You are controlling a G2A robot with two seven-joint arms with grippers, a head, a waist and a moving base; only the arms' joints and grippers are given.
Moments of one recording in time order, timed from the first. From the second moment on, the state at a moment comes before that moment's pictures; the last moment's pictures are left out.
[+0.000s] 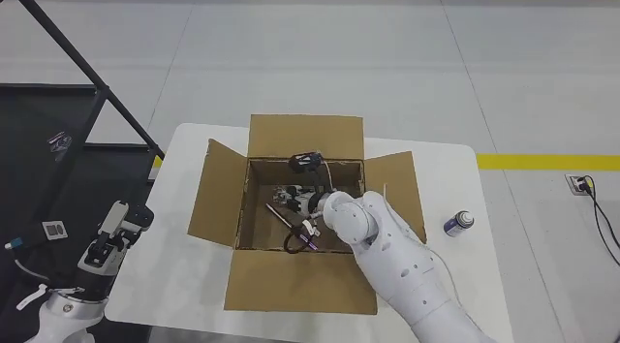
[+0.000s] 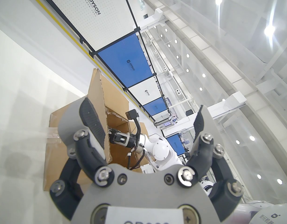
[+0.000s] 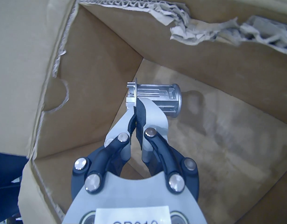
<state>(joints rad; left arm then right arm) 1.59 -1.21 -1.95 -1.93 -0.22 -0.37 -0.48 -0.63 -1.63 1.03 -1.00 -0.84 -0.13 0.70</state>
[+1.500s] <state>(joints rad) 1.59 -1.21 -1.95 -1.93 -0.22 -0.37 -0.48 -0.48 -1.60 1.12 -0.69 -0.37 -0.21 0.98</state>
